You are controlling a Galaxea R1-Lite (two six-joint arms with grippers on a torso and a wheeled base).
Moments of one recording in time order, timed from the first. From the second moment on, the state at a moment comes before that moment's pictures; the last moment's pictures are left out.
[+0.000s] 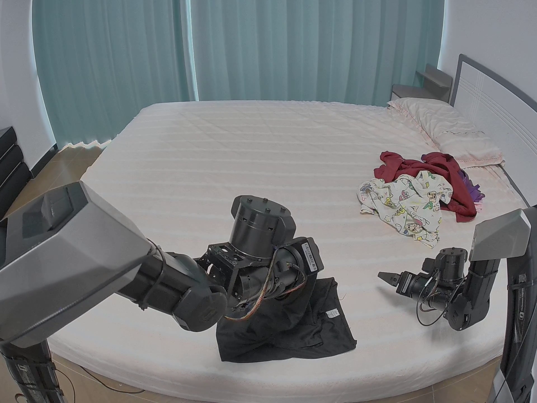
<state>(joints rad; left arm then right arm) -0.76 2.12 -1.10 -0.59 0.03 -0.81 0.08 2.44 -0.51 -1.42 0.24 0.47</state>
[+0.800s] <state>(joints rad) -0.71 2.11 -0.98 -0.60 0.11 -0.89 0.08 2.45 -0.51 -1.43 0.24 0.47</state>
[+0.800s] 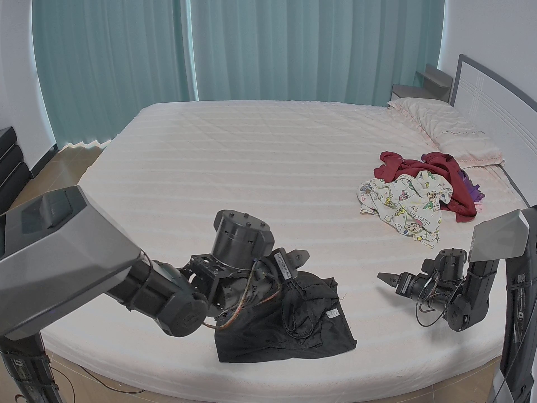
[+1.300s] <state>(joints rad) -0.53 2.05 -0.63 -0.93 0.01 -1.02 0.11 2.46 -0.49 -1.46 0.23 0.47</state>
